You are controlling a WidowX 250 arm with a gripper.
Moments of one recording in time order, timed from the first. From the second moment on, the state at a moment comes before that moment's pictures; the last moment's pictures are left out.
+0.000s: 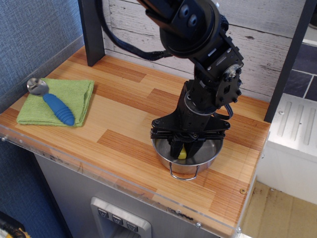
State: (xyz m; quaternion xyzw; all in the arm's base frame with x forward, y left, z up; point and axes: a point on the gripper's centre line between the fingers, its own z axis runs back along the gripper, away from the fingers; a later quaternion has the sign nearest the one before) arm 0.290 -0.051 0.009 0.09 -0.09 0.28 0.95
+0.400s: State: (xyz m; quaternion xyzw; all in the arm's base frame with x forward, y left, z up) arm 0.291 -0.048 0.022 0.09 -0.10 0.29 0.95
